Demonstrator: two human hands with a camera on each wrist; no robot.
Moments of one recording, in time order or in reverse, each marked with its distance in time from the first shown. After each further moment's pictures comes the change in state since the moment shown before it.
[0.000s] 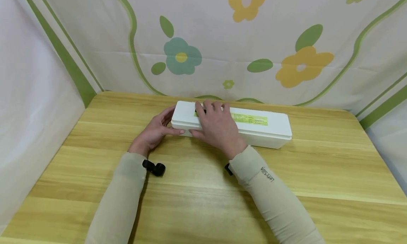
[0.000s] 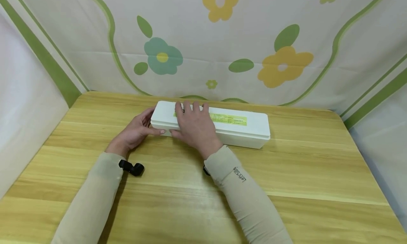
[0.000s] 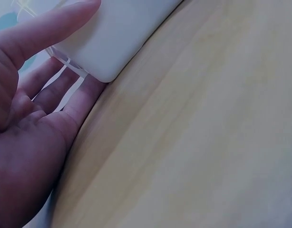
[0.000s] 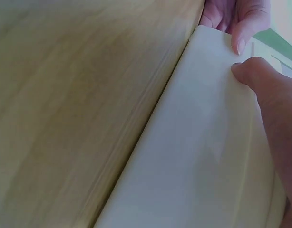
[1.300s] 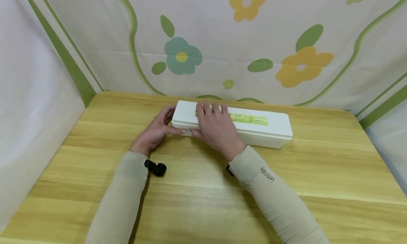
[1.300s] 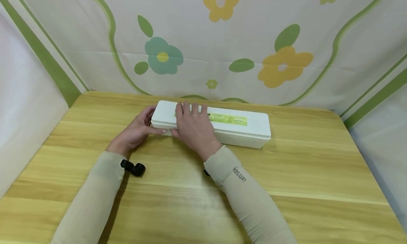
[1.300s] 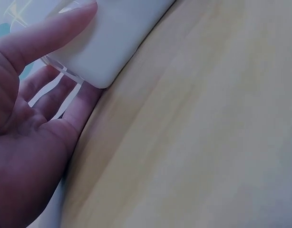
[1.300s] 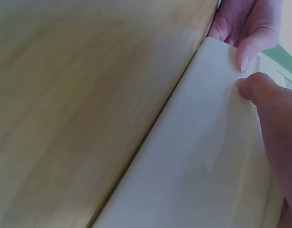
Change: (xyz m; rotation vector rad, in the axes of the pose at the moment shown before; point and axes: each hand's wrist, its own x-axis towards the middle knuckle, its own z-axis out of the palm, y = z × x) left_hand 0.000 0.005 0.006 0.035 0.010 -0.005; right_hand -0.003 -0.005 0.003 -0.034 0.039 -0.015
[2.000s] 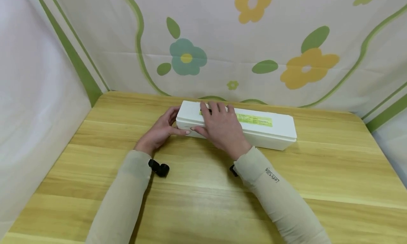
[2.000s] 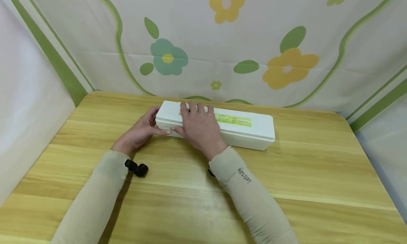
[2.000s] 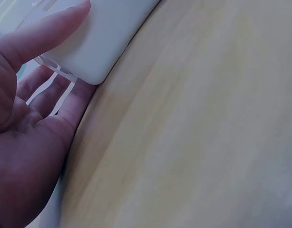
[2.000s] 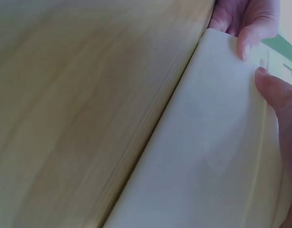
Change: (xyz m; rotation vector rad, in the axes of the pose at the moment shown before) left_hand 0.000 -0.001 -0.001 0.001 0.004 0.002; right_hand 0.001 0.005 -0.002 0.089 -0.048 0.020
